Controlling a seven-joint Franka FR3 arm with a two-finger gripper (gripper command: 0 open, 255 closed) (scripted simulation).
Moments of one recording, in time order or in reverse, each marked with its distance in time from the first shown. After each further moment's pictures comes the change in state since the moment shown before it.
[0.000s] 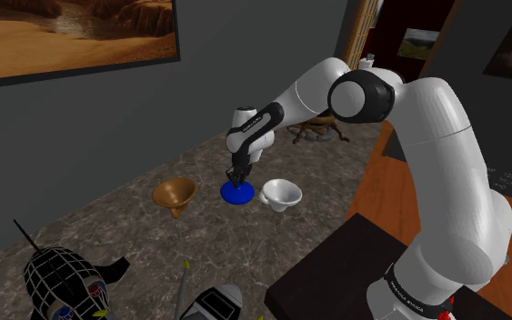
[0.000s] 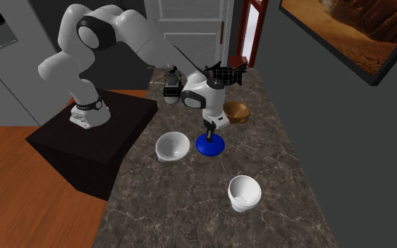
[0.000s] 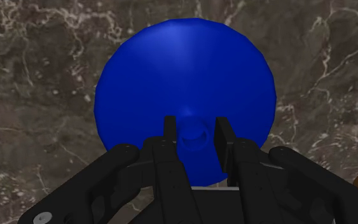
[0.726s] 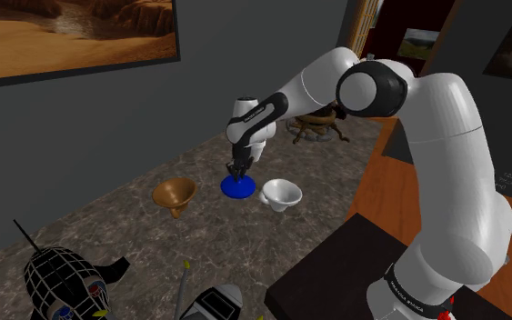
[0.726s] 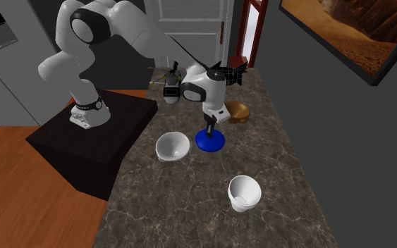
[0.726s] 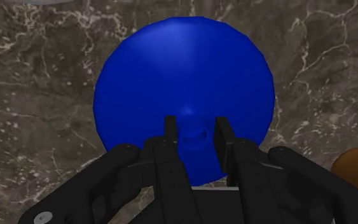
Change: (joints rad) arm -0.002 -0.072 0.002 -0.017 0.002 -0.055 0.001
